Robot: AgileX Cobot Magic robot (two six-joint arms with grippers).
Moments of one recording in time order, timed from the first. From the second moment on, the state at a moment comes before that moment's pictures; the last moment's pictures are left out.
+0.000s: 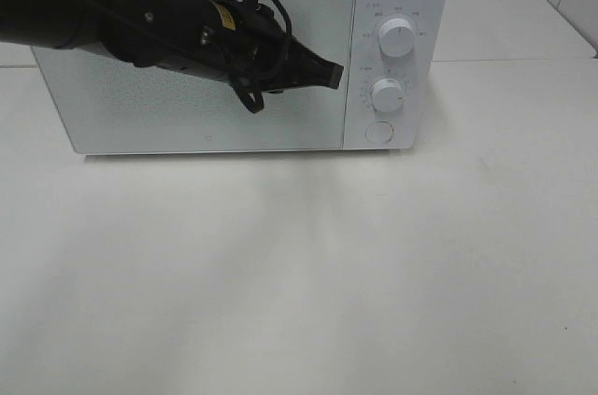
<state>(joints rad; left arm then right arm) -0.69 1.89 -1.25 -0.13 0.08 0.00 0.02 0.00 -0.51 -0.15 1.00 0.08</state>
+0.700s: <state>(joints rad) -0.69 1.73 -1.25 0.01 1.09 -0.03 0.02 0.00 -0.51 -0.15 1.00 0.08</state>
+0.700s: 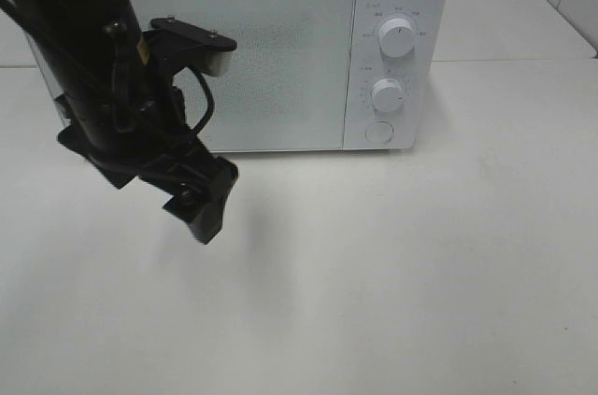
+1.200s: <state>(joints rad) -0.43 1.56 -1.25 0.01 1.21 -0.01 0.02 0.00 -0.51 -0.15 1.00 0.08</state>
